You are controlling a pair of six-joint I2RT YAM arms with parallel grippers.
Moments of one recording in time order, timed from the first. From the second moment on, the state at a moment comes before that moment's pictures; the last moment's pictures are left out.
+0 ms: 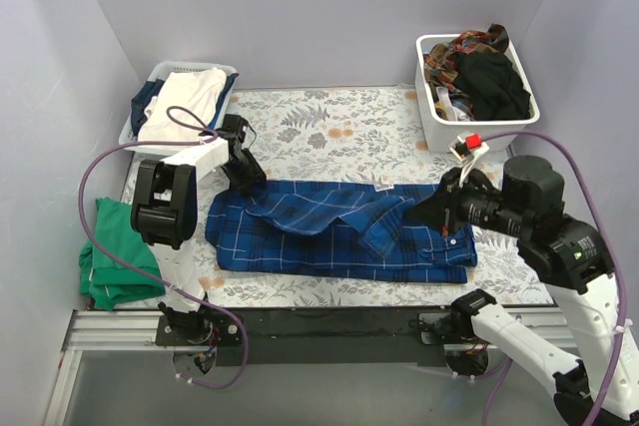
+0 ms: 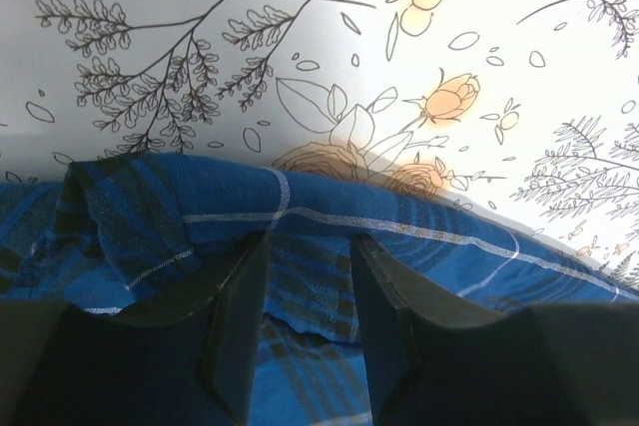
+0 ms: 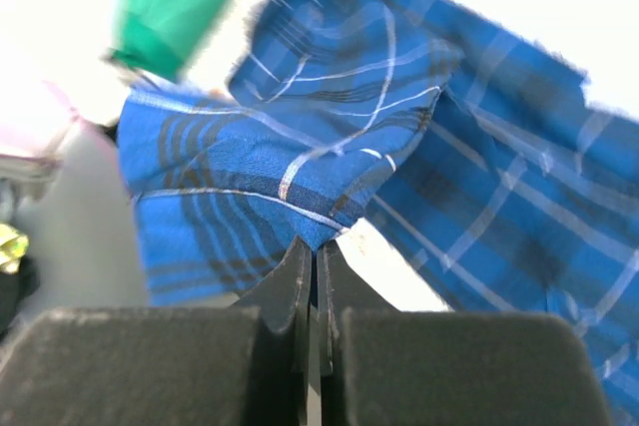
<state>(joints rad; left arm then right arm) -0.19 1.93 1.31 -0.65 0.06 -0.78 0.50 0.71 1.20 -0.95 -0.46 0.29</state>
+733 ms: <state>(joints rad) -0.19 2.07 1.52 -0.68 0.05 -0.77 0.50 0.48 1.05 -1.29 -0.55 0.24</state>
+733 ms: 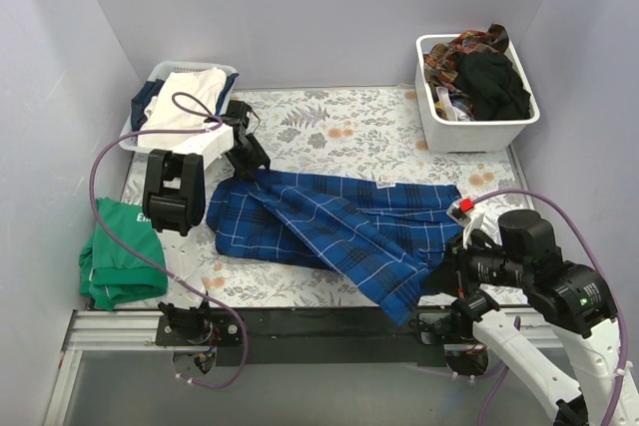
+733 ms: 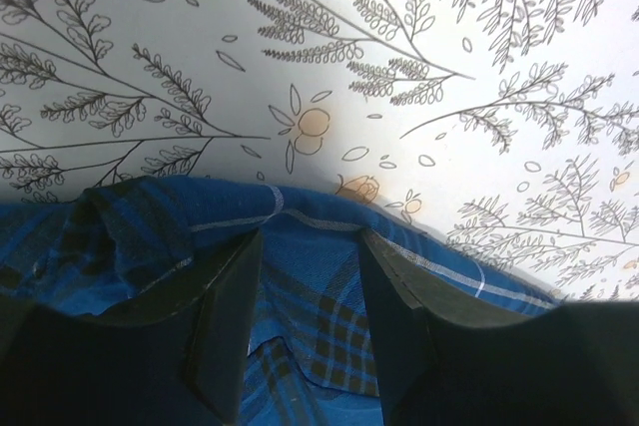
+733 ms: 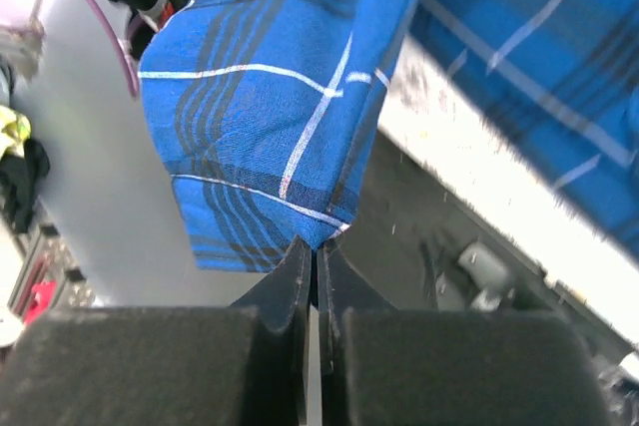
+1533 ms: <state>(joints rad) -0.11 2.03 1.46 -0.63 -0.02 -0.78 0.50 1.03 0.85 -0.89 0.14 0.49</state>
